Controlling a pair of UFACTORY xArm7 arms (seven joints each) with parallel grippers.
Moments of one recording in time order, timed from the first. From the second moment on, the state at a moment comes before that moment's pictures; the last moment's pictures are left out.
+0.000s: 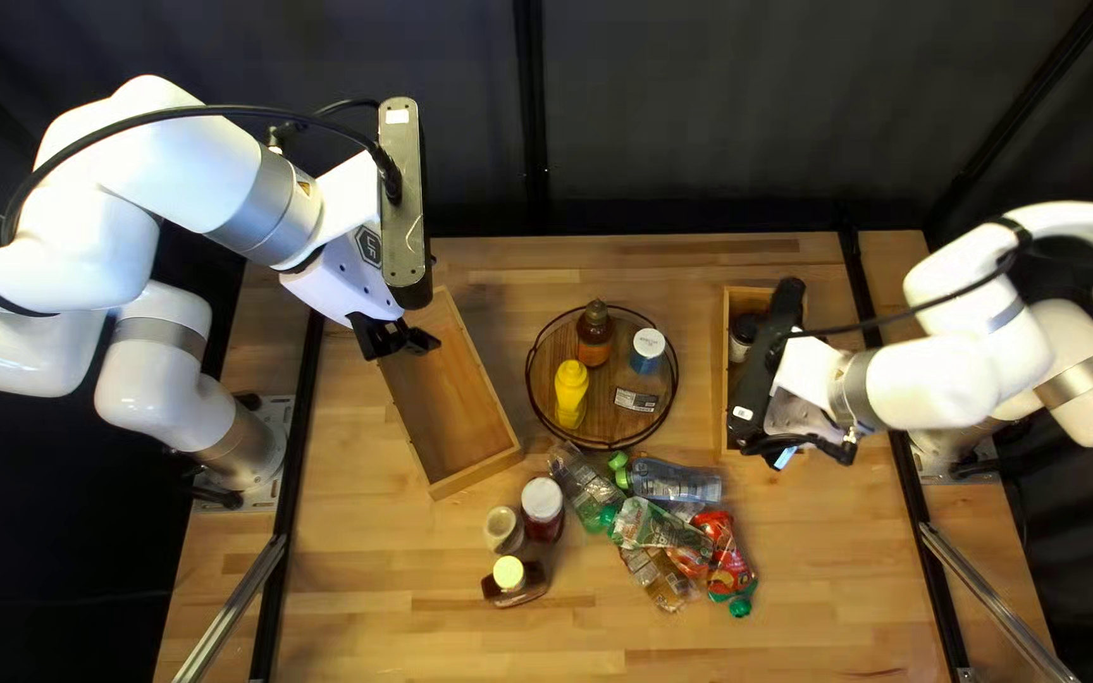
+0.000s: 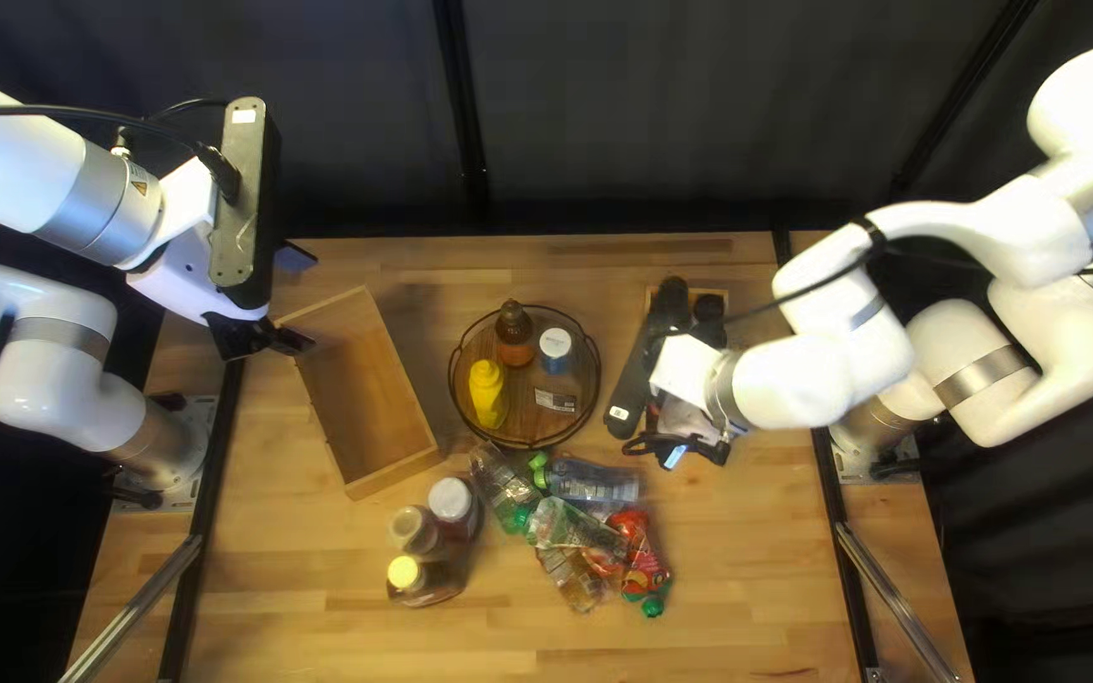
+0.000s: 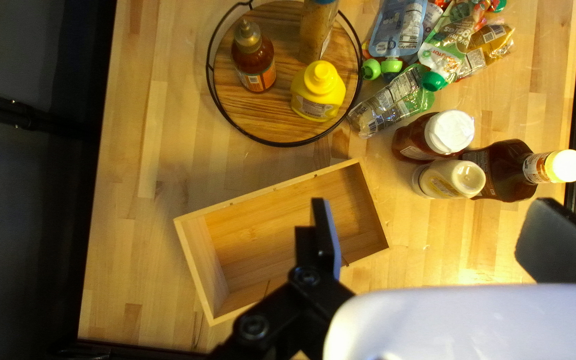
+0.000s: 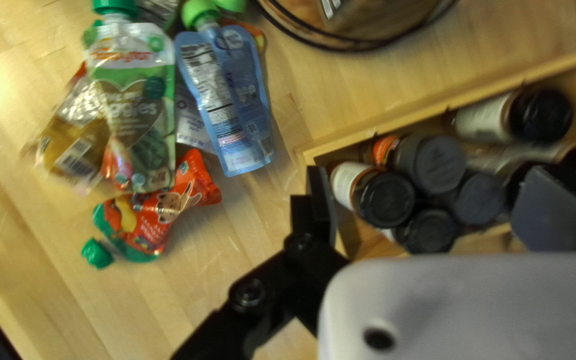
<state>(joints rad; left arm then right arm) -0.01 -0.79 -0.02 0.85 0.06 1.16 -0.12 0.46 -0.60 -0.17 0.64 -0.52 1.02 0.70</state>
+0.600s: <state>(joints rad) -0.01 -0.79 -0.02 0.85 0.06 1.16 -0.12 0.47 -0.81 -0.34 0.78 -0.50 1.10 0.32</state>
